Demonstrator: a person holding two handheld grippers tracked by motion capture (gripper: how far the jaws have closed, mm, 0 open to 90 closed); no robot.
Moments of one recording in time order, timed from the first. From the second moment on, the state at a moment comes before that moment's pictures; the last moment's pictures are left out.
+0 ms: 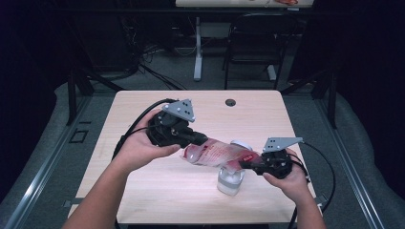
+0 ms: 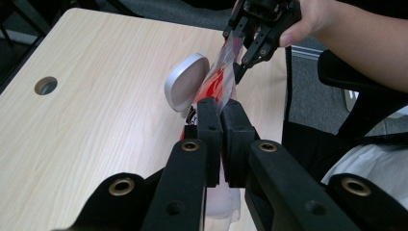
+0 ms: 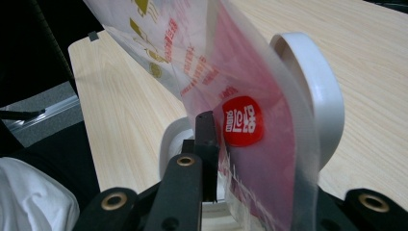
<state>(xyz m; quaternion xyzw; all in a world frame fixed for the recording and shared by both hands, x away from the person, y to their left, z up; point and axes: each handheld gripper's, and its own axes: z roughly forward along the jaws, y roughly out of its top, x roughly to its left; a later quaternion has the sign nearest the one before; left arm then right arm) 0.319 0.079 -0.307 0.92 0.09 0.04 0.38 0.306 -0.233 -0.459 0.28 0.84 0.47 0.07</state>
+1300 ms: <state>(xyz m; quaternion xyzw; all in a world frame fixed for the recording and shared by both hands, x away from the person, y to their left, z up) 0.321 0.086 -0.304 0.91 0.10 0.04 0.39 0.301 -0.229 -0.454 0.26 0.85 0.46 0.05</state>
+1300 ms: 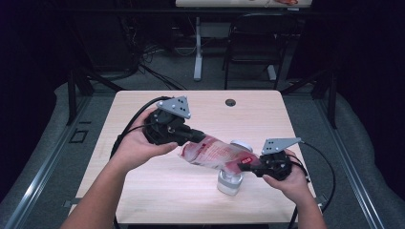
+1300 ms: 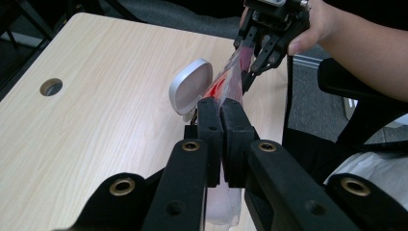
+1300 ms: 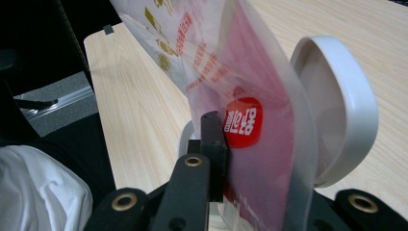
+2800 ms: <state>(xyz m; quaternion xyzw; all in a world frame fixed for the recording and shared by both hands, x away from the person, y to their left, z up) 0.323 0.129 -0.340 0.90 0.15 0.06 0.39 0.303 -0.223 -0.453 0.27 0.82 0.51 0.07</state>
